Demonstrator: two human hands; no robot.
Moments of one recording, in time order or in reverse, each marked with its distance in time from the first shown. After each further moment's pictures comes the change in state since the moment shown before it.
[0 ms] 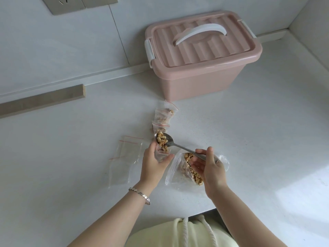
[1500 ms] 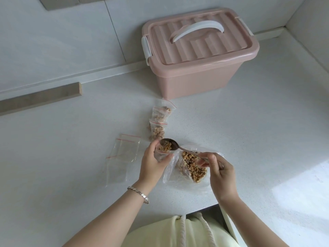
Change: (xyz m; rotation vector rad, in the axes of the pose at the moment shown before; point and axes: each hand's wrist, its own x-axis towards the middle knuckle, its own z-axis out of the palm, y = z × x) left_hand -0.006 0.003 0.001 0.006 -0.038 -0.026; right_hand -0.010 0.001 -0.033 -0.445 -0.128 -0.576
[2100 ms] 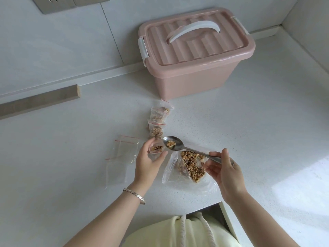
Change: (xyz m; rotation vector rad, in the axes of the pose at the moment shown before) left_hand 0.001 0.003 -0.008 0.012 0.107 0.062; right_hand 0.005 -0.013 -0.017 0.410 0.107 0.529
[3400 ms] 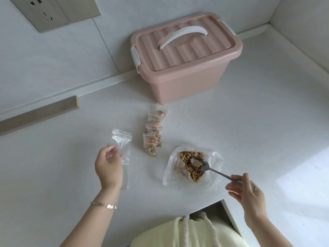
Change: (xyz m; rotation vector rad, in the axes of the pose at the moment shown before) left_hand 0.013 0.019 -0.069 -0.119 0.478 -0.188; right_hand -0.013 0.042 -0.073 -0.122 0.267 -0.031
